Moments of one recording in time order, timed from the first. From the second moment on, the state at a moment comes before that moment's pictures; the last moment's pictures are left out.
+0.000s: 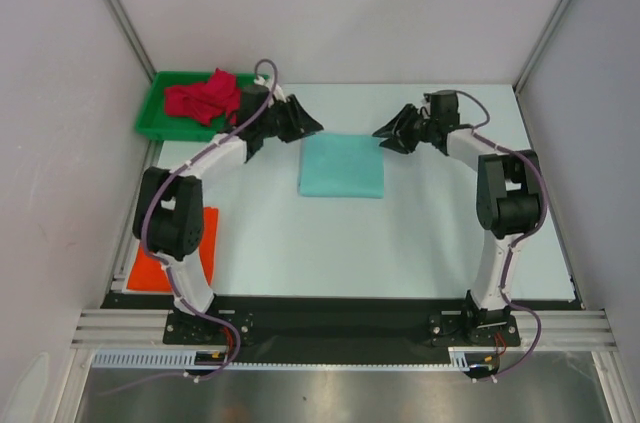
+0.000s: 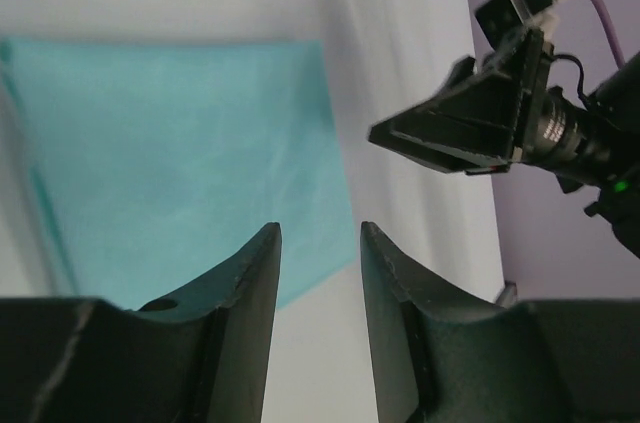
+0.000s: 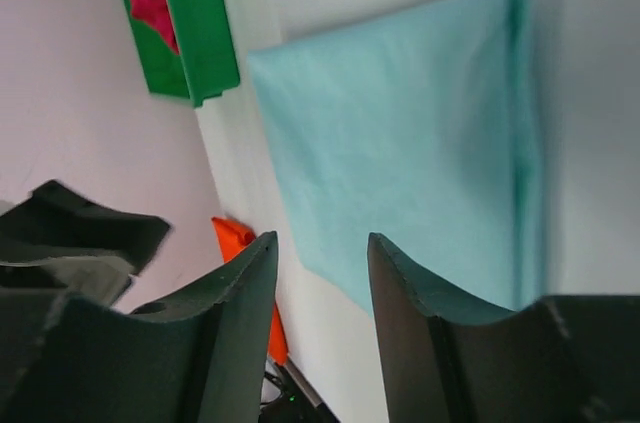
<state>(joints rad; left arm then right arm) -0.30 1.83 1.37 -0.02 0.46 -0.67 0.12 2.02 1.42 -0.11 -0.63 0.88</state>
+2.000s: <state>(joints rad) -0.24 1.96 1.05 0.41 0.64 -0.86 0.21 2.12 1.33 0.28 -0.75 1.11</state>
